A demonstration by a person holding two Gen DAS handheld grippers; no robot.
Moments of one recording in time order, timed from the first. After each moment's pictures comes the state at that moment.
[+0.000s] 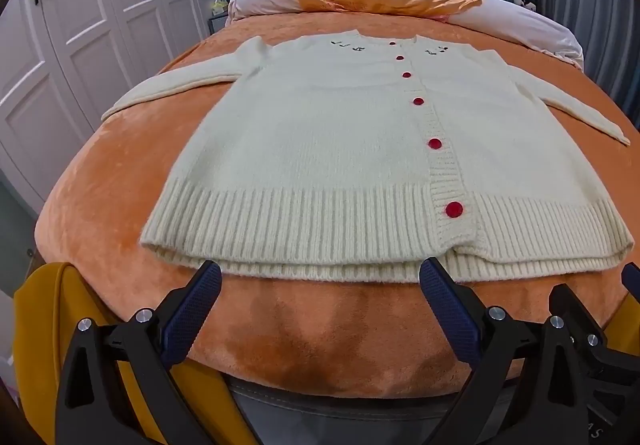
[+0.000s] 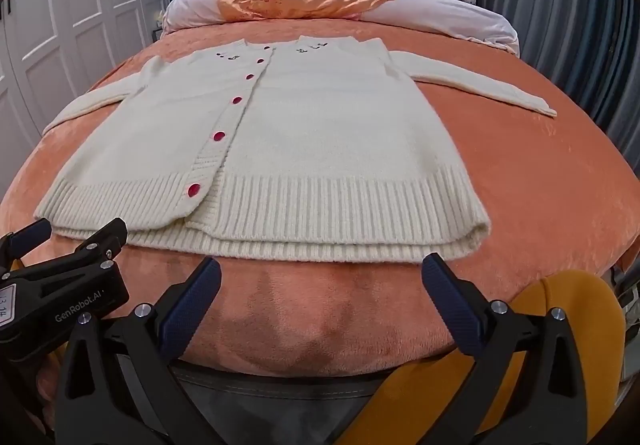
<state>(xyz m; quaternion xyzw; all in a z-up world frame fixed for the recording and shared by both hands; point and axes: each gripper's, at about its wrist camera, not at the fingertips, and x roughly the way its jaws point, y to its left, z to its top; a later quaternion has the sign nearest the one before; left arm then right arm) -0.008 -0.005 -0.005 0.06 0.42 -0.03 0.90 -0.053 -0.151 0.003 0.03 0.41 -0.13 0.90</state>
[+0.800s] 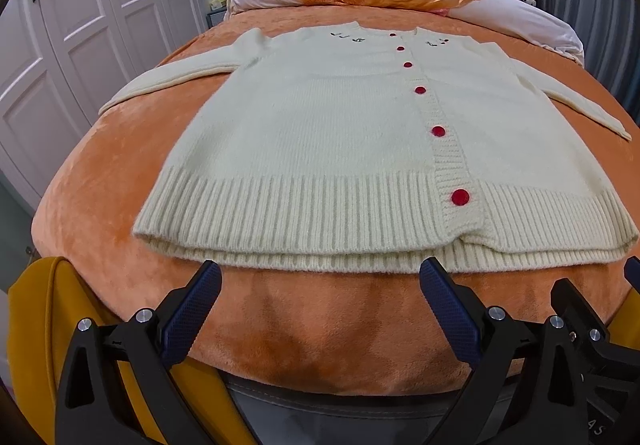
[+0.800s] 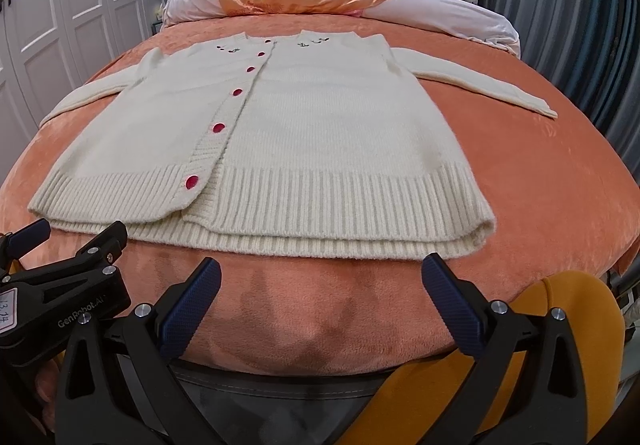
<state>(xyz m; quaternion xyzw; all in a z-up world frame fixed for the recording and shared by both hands) -0.004 -0.003 -0.012 0.06 0.43 -0.03 0.90 -0.051 -0.147 -0.006 0.03 0.41 -0.13 0.90</state>
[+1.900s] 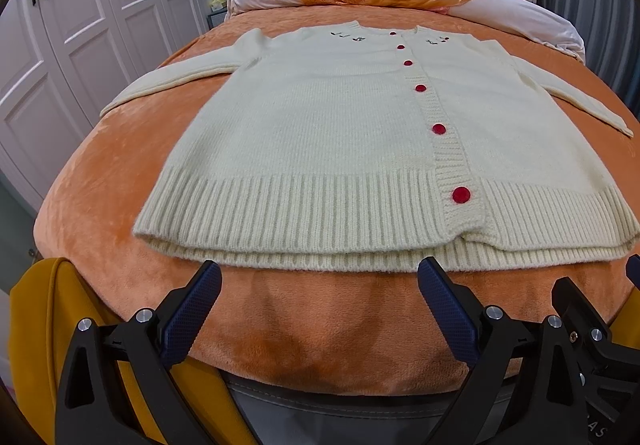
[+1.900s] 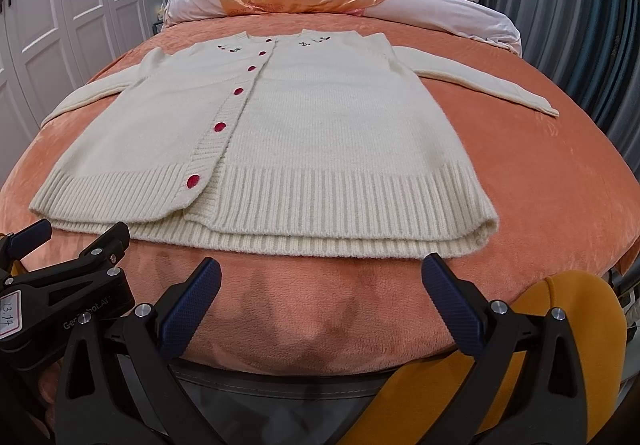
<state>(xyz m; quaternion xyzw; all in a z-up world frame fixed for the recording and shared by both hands) -0.003 -0.002 -0.014 0.06 0.43 -0.03 0.90 -0.050 -0.146 -0.005 0.03 0.42 -0.13 0.90</state>
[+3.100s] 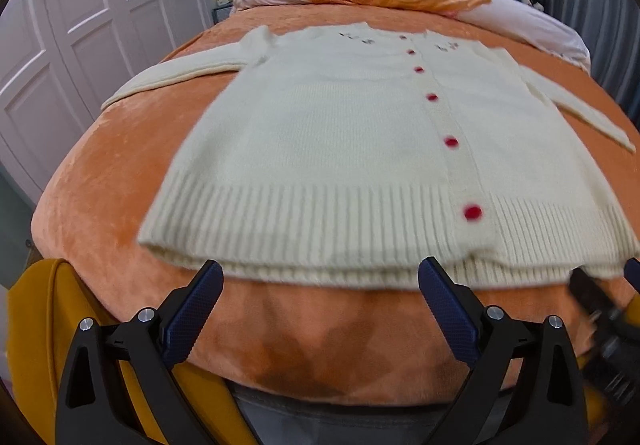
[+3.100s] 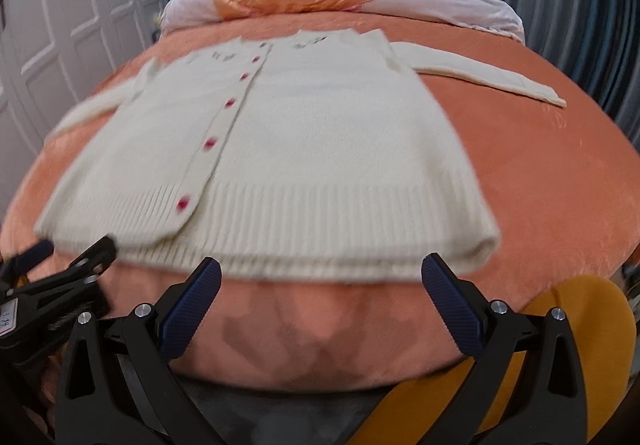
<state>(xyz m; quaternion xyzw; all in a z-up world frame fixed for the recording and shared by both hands) 0.012 0.011 -0.008 0.04 0.44 -0.02 0.90 -0.038 -0.171 -0.002 0.07 0.41 -0.13 0.90</state>
